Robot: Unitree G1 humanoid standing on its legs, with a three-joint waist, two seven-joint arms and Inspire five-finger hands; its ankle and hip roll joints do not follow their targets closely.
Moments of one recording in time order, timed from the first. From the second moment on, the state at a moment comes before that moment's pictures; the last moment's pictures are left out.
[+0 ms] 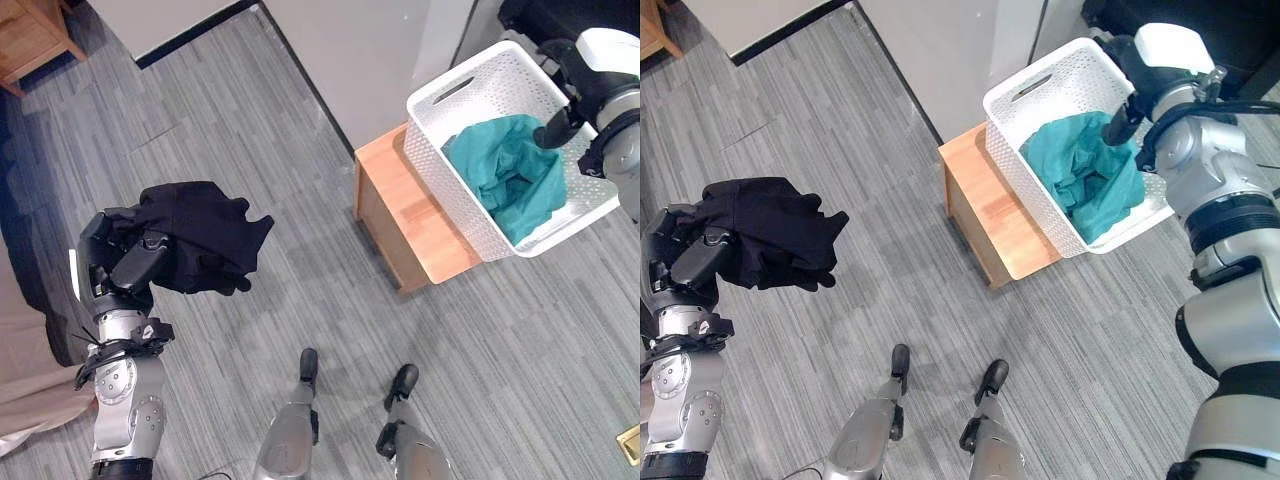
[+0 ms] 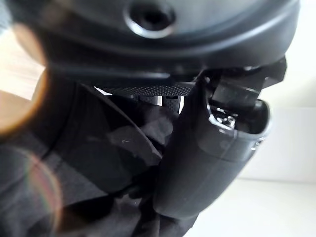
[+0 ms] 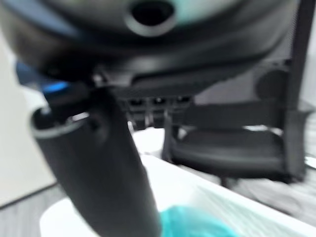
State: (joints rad) left arm -0.01 0.39 0.20 -0.05 -0.67 -0.30 0.19; right arm -1.39 -1.03 0.88 0.80 -0.16 -0.04 -0.07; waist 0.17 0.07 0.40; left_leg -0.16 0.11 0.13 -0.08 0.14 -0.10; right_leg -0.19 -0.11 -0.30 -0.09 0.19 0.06
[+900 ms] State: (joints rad) left arm -0.73 1.00 -0.14 0.09 -0.58 -0.29 0.25; right arm -0.49 -1.10 -0.16 0.21 0.13 -0.13 -0.27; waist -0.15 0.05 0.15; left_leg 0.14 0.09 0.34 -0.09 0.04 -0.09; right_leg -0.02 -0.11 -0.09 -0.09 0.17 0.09
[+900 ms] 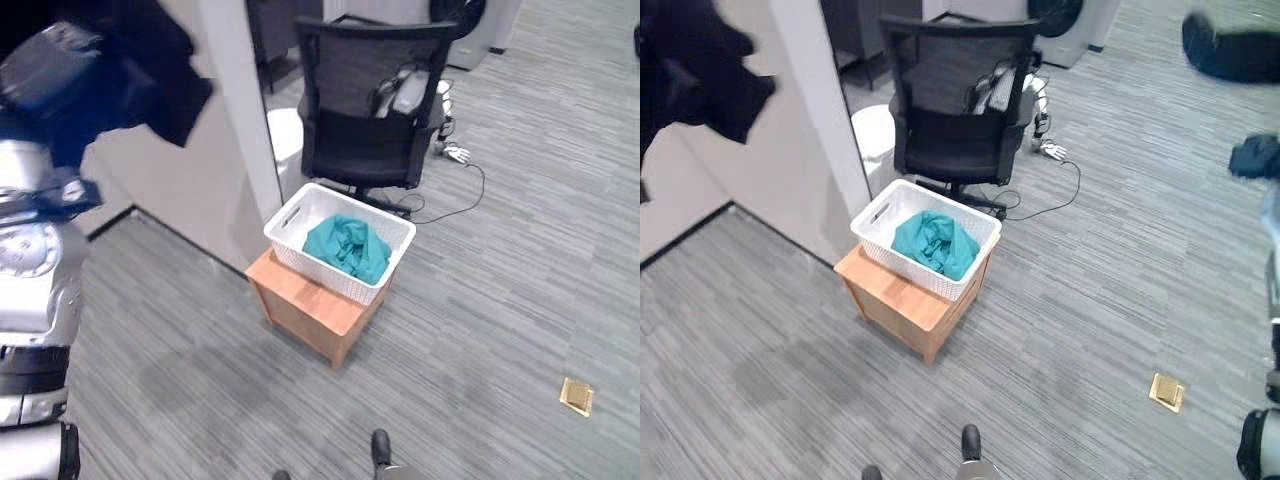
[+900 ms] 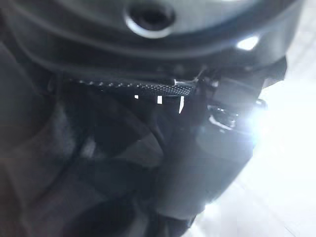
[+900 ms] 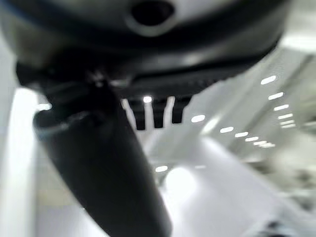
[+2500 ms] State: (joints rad) left arm -1.79 0.87 -1.30 0.93 -0.10 -0.22 0.01; right arm 0.09 -0.38 -0.14 1.37 0.40 -0.02 -0.07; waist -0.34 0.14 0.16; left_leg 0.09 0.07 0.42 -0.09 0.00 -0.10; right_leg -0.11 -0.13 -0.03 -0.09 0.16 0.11
